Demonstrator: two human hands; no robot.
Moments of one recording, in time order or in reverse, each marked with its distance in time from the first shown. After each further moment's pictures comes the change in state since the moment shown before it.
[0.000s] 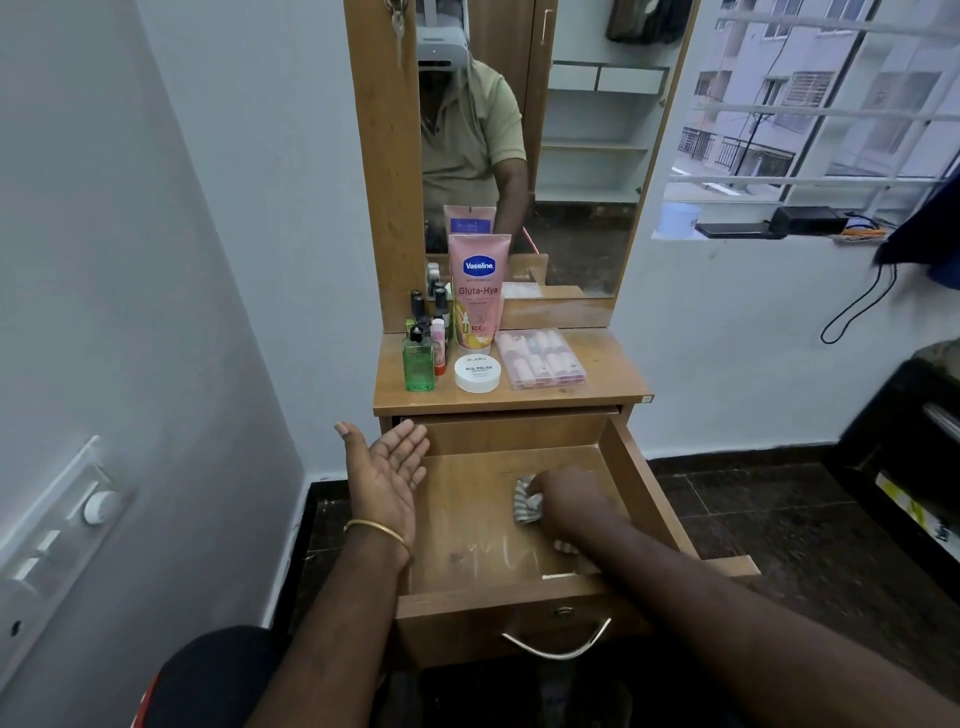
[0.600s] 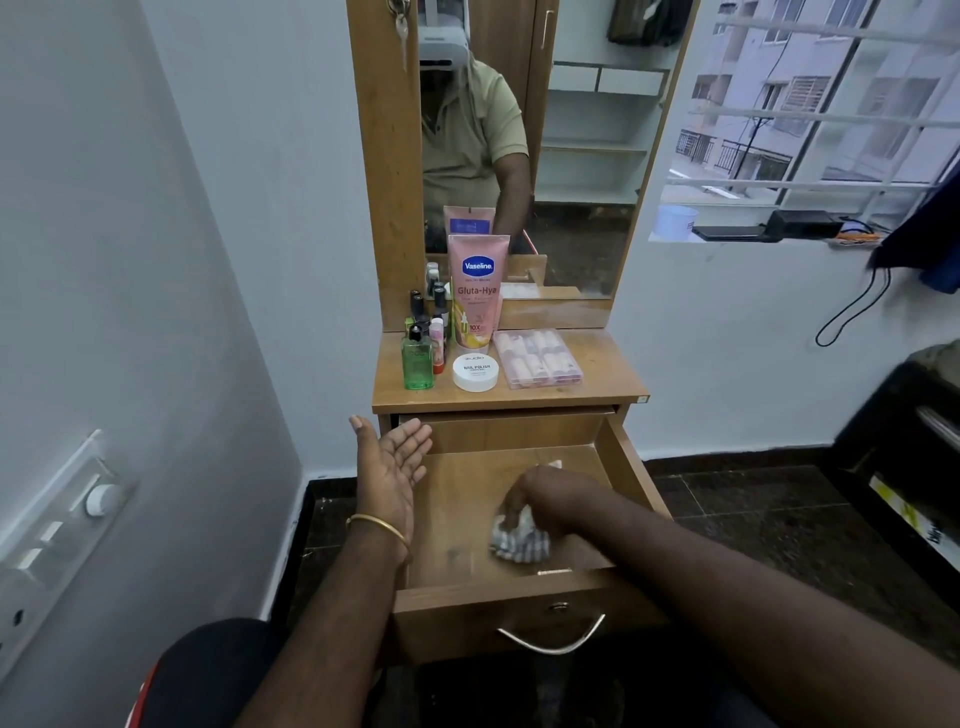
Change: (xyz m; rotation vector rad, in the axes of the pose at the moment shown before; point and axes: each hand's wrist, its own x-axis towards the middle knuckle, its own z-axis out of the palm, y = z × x) left_hand -0.004 0.000 0.004 0.099 0.000 0.011; right_hand 0.011 -0.009 -0.014 0.027 -0.319 -0.216
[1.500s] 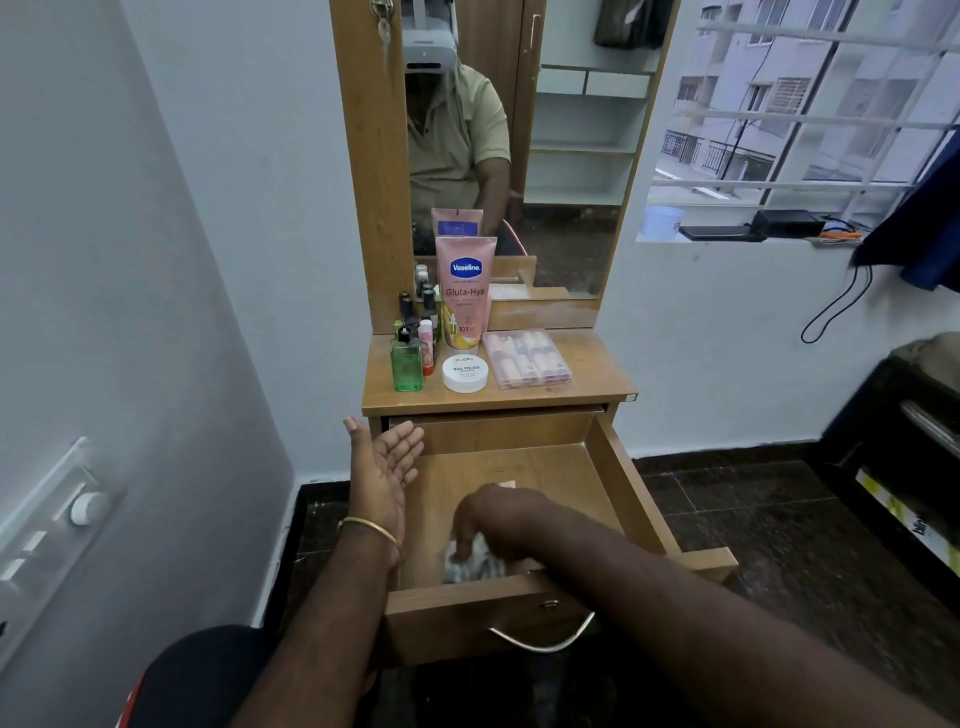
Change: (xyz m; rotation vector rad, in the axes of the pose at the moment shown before) left_hand 0.001 0.000 0.002 0.046 0.007 0.007; right_hand -0.004 -0.045 0.016 0.030 -0.058 -0.070
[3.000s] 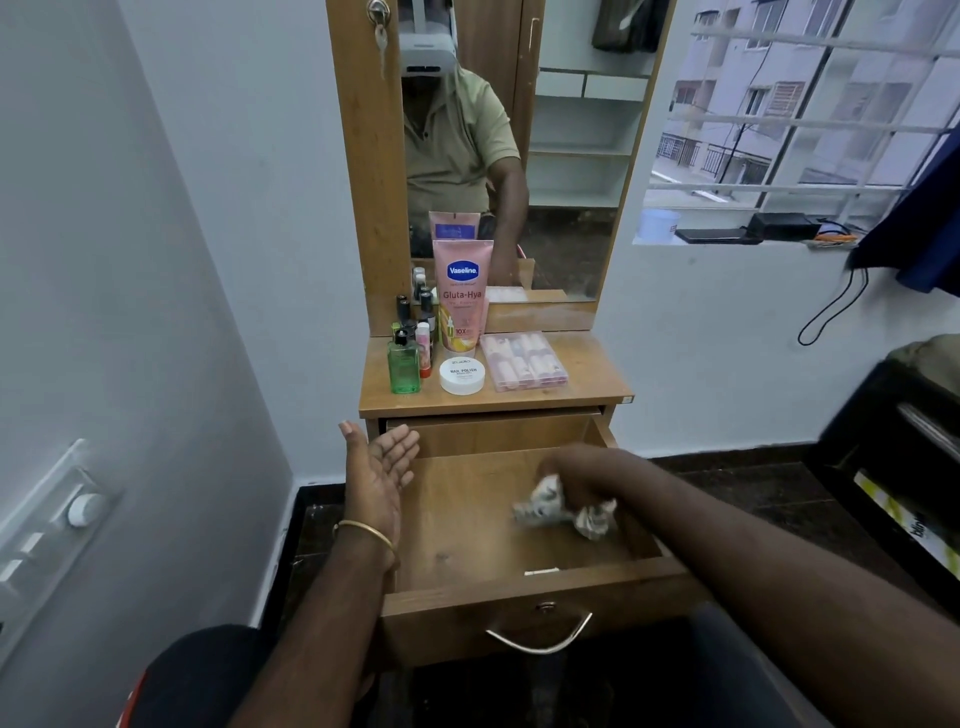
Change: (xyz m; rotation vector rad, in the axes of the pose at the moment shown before) left_hand -0.003 -0.001 -0.001 0.004 -0.009 0.006; right_hand -0.022 0.083 -0.054 -0.183 -0.012 0.171
